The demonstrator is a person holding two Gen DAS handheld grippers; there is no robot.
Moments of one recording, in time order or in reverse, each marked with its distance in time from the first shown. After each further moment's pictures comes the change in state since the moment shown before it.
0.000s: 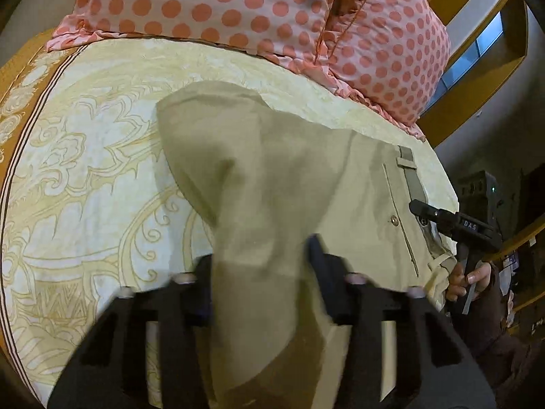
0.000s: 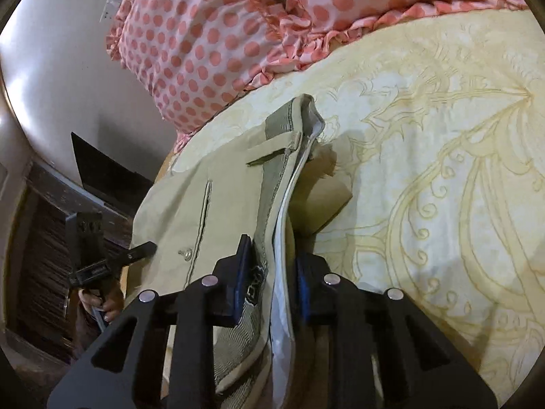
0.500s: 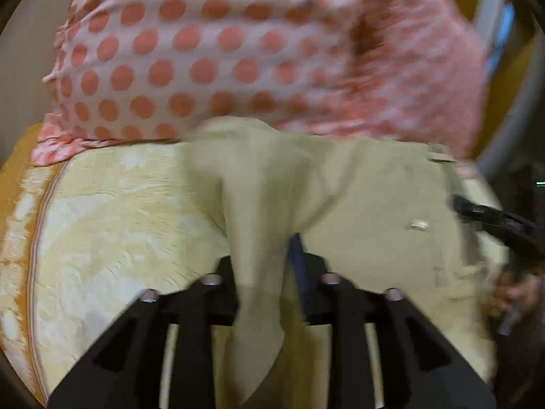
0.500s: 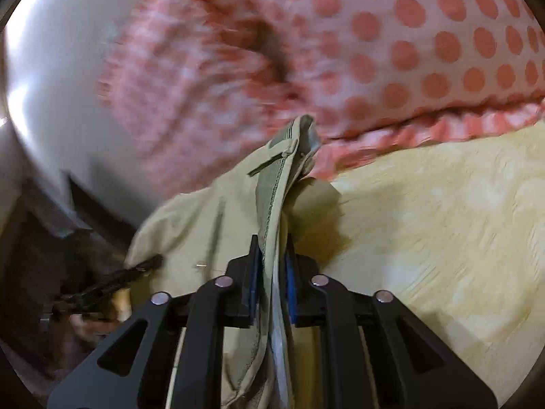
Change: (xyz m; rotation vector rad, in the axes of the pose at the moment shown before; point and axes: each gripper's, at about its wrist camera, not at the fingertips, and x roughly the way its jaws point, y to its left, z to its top) left arm 0.059 -0.022 0.121 0.091 -0.136 0.315; right arm 0.016 -0.004 0.110 -0.036 -0.158 -0.245
